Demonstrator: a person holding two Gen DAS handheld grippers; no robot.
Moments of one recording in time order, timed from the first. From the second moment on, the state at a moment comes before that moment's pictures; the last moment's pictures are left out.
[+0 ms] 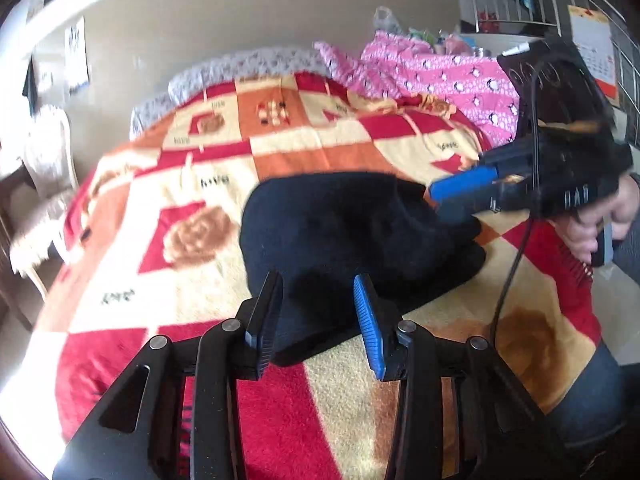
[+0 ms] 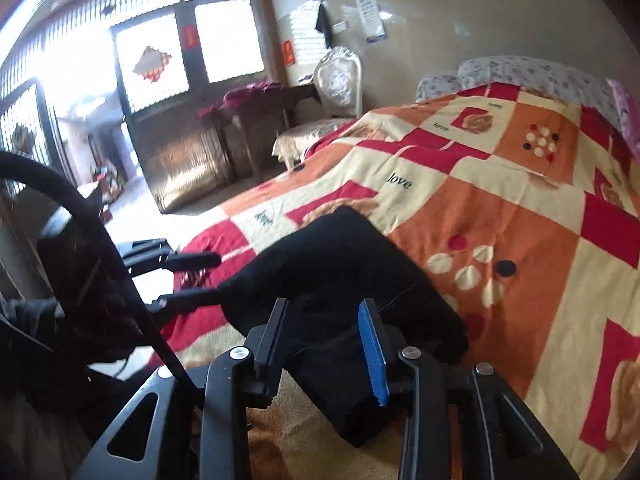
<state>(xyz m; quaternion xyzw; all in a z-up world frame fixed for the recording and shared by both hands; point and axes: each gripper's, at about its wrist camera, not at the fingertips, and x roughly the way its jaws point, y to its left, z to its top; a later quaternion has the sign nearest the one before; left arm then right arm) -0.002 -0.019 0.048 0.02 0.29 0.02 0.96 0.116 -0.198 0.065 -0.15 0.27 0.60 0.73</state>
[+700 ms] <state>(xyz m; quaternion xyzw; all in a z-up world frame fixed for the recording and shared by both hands) 0.123 0.034 0.028 -0.13 0.40 0.00 0.91 0.181 -0.154 0.016 -0.18 0.35 0.50 0.77</state>
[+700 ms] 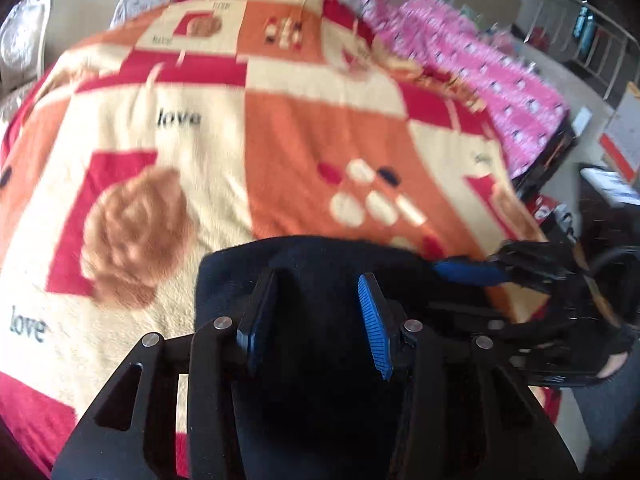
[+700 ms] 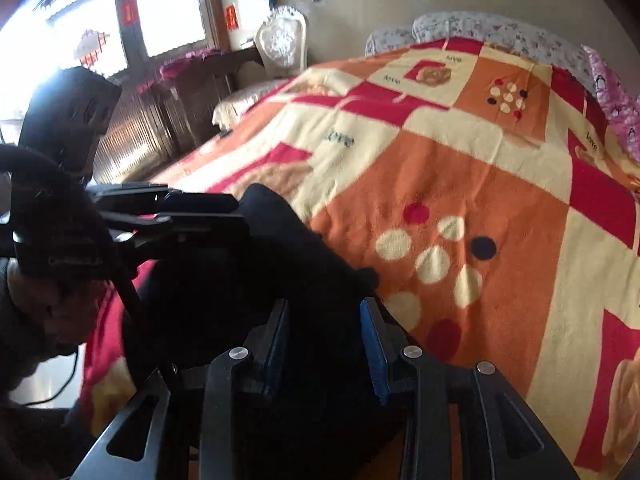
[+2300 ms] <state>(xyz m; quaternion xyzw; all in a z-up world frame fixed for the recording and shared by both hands) 0.174 0.087 0.009 -0.33 0.39 -0.02 0.86 0.307 -0.251 -0.008 0.12 0.49 0.45 0.74</state>
